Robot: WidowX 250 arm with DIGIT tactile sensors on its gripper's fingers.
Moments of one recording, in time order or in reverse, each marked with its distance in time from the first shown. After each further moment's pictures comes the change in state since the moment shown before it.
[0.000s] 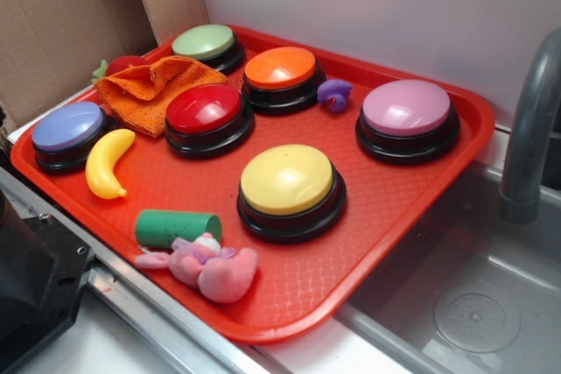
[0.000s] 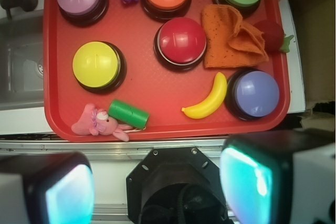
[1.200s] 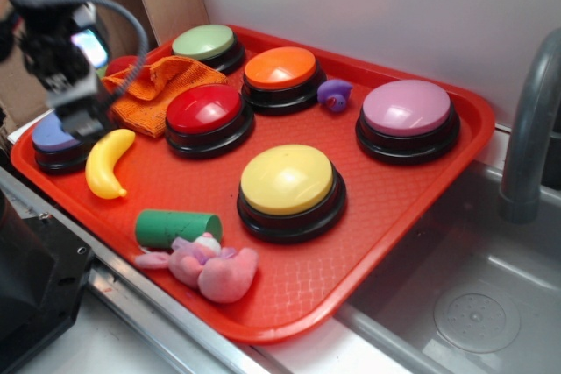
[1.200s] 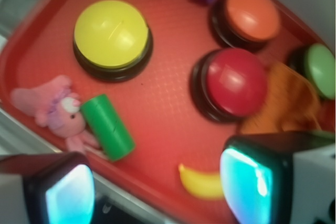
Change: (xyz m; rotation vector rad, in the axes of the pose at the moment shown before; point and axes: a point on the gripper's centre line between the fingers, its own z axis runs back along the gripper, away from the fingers) arm 0.016 -0.022 -0.118 0.093 -0.113 -0.707
